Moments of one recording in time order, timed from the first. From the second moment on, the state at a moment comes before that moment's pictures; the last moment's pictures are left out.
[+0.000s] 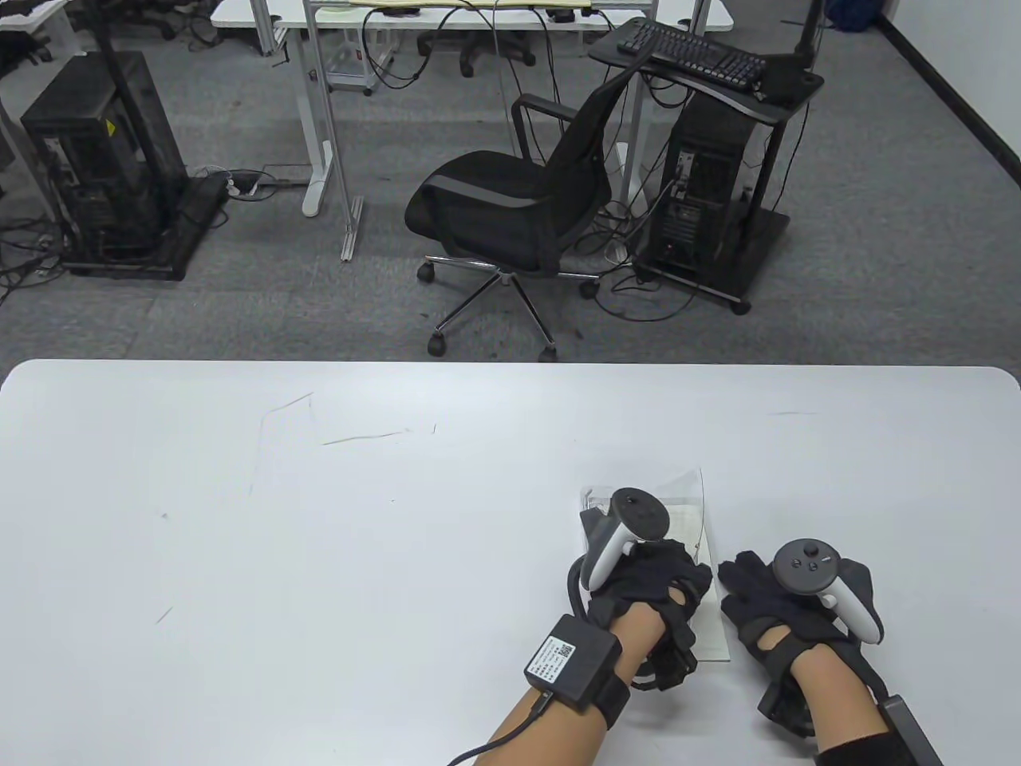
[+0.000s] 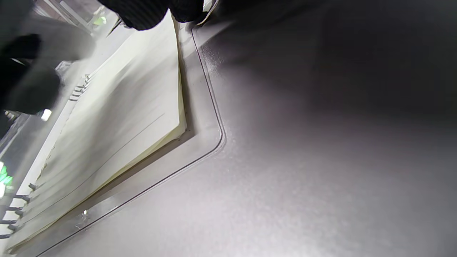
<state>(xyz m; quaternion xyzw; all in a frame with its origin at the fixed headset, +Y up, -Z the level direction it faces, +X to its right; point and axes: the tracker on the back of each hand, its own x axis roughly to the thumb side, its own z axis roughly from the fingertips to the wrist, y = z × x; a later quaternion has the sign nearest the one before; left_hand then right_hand) 0.108 -0.738 -0.411 -0.27 -0.03 0.31 0.91 0.318 -0.781 -0.382 -0.03 0.24 0.92 0.32</state>
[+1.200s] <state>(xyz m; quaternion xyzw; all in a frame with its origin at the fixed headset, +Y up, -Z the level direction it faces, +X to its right) 0.011 -0.790 -0.352 -0.26 -0.15 0.21 0.93 0.329 -0.773 -0.376 -0.03 0.20 0.91 0.37</state>
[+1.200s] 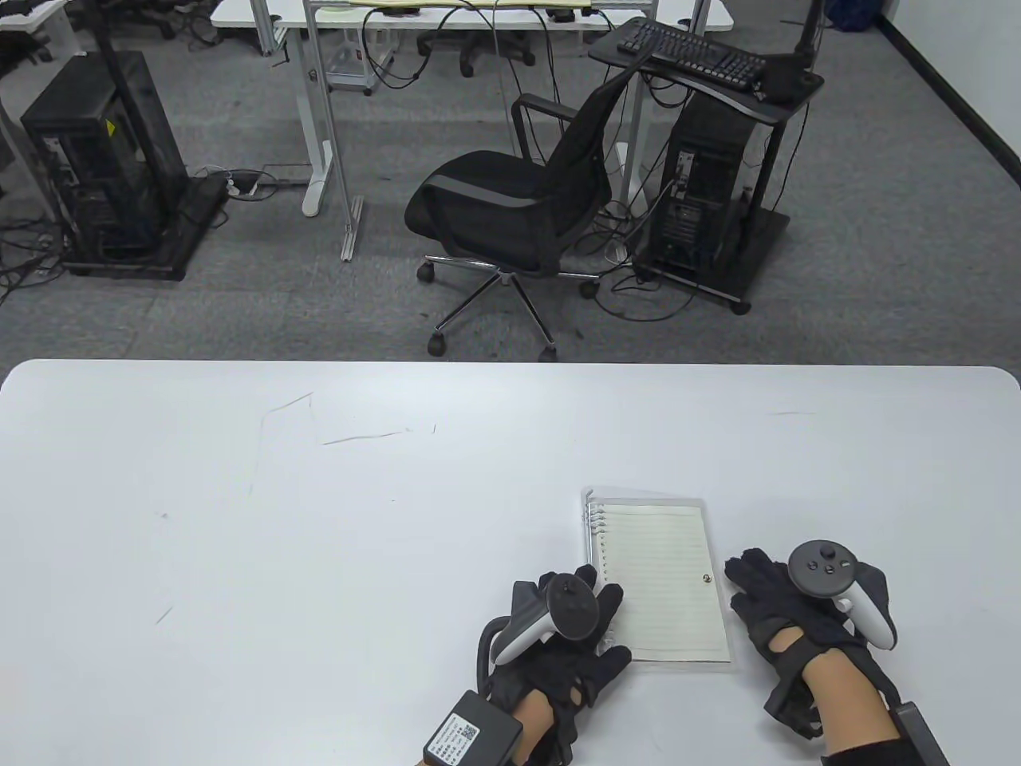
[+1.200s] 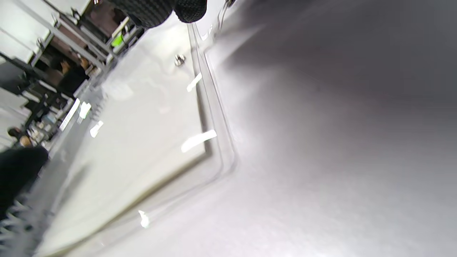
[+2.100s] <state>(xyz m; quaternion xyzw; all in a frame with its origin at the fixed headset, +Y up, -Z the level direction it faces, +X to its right) 0.008 -0.790 -0.352 -0.27 -0.15 0.21 0.93 0.276 -0.790 -0.372 0.01 0.20 0.96 0.20</state>
